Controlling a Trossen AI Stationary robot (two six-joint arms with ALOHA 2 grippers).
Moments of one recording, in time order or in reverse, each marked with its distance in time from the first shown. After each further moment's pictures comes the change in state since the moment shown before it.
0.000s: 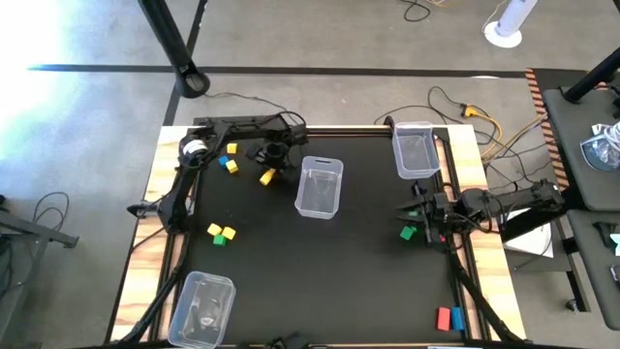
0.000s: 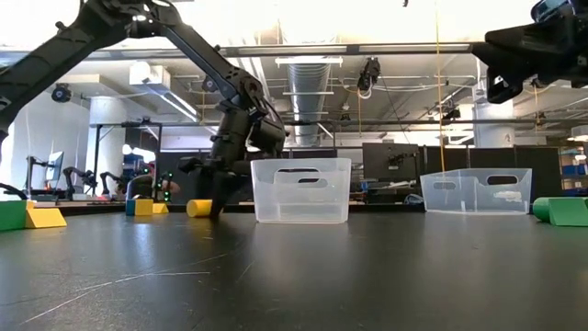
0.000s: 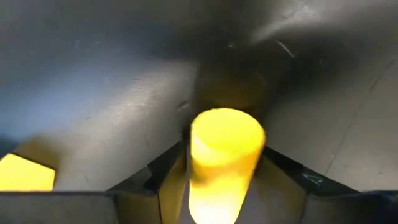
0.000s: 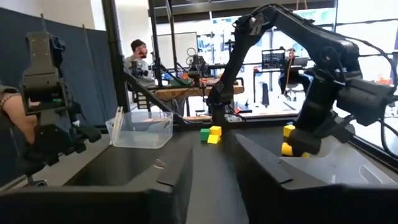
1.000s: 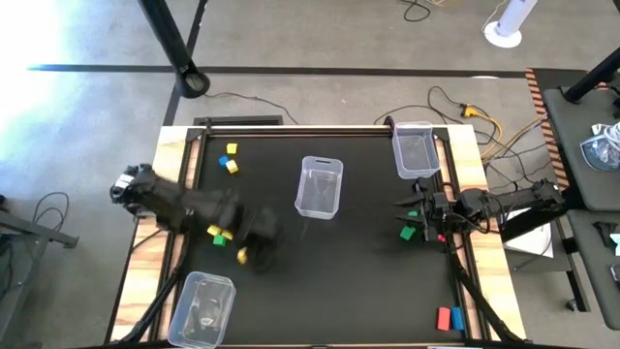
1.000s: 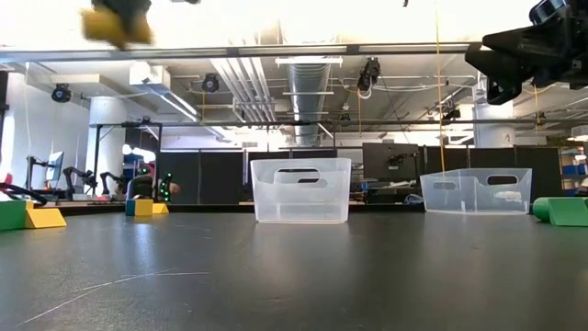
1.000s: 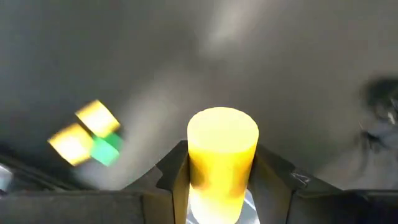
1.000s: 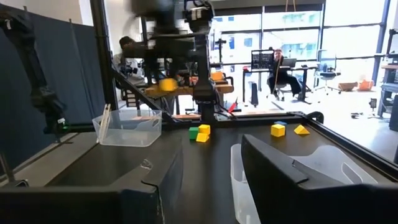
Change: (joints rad) left arm -0.897 -0.560 0.000 -0.202 0.083 -0.538; right arm 0.000 0.007 0.000 -0.003 0.038 -0.024
